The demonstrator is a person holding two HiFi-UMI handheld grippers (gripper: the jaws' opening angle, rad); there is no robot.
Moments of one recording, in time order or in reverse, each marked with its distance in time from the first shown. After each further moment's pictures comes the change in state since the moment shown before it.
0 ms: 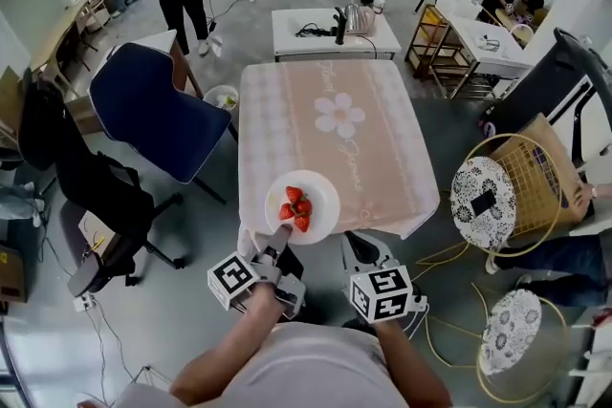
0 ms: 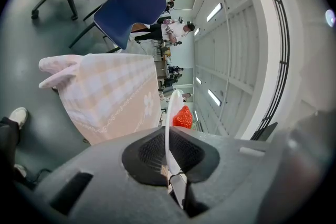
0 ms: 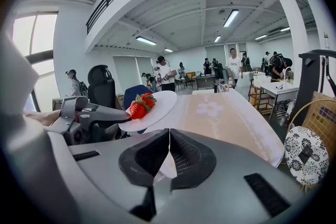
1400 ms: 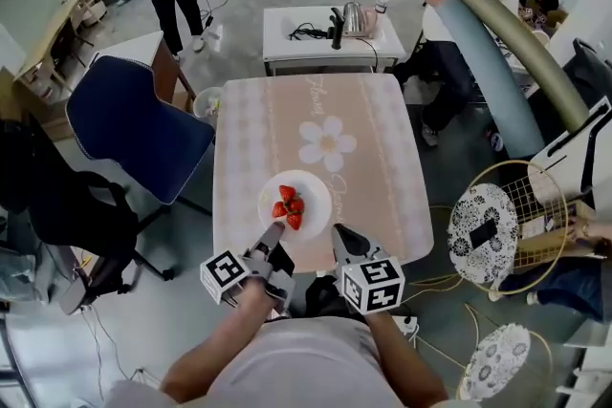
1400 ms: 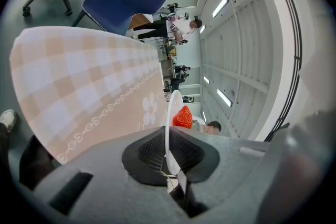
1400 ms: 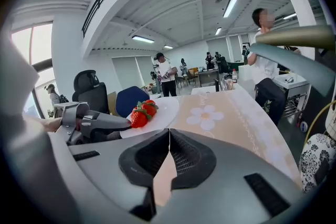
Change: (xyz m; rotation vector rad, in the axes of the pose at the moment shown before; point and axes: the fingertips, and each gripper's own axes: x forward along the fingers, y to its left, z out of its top) left arm 0.150 0.020 0.032 0.006 -0.006 0.085; right arm 0.115 -0.108 0.049 0.044 0.029 0.071
